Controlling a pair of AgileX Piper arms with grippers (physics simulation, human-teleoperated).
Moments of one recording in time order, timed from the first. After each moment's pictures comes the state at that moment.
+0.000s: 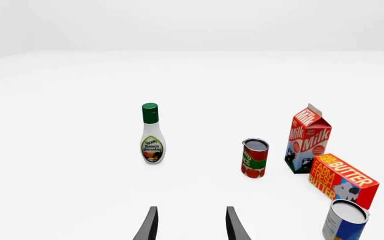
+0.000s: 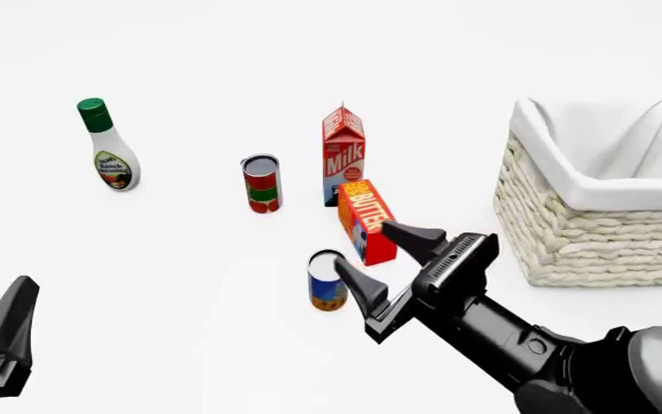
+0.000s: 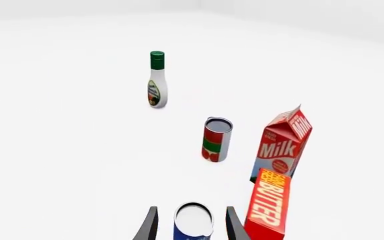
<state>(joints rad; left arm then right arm) 0.00 0.01 0.00 0.00 0.00 0.75 1.59 -0.33 -1.14 -0.07</state>
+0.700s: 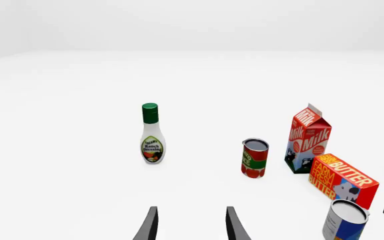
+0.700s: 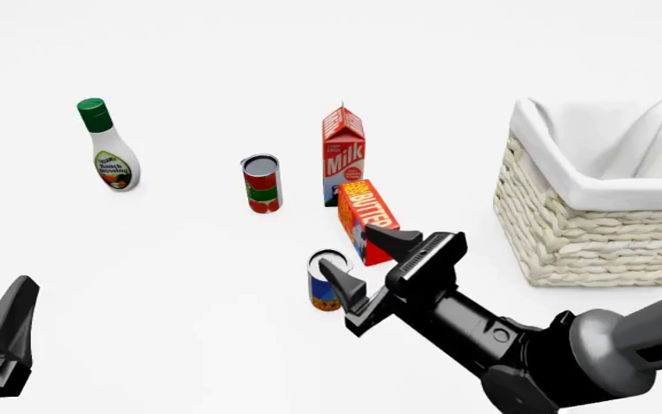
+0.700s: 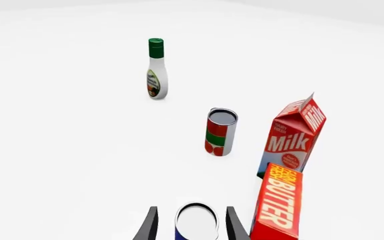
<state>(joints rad) 0.00 0.01 0.00 0.00 0.00 0.76 1.73 -0.41 -1.15 -0.05</state>
